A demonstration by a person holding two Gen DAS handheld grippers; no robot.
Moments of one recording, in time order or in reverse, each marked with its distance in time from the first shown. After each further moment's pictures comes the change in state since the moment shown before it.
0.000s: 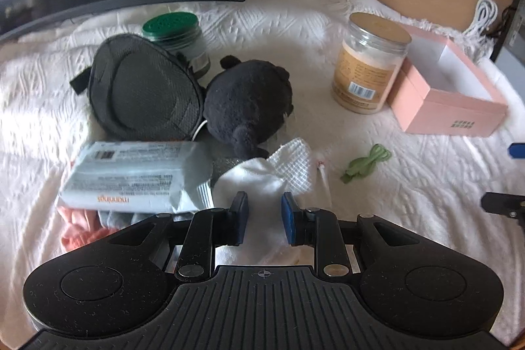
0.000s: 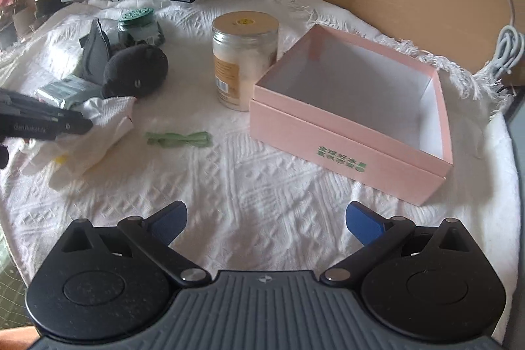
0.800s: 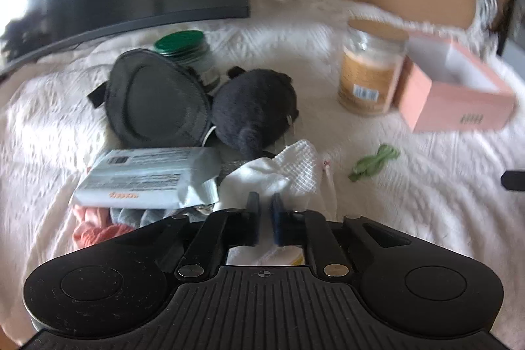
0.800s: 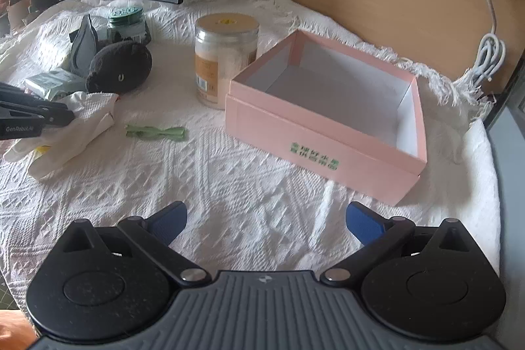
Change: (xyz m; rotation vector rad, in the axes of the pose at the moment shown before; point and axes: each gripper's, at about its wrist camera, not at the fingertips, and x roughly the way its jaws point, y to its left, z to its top) left arm -0.013 -0.007 -0.019 -0.001 -0.103 0.063; right arm -0.008 -0.012 -0.011 -0.025 -0.064 -0.051
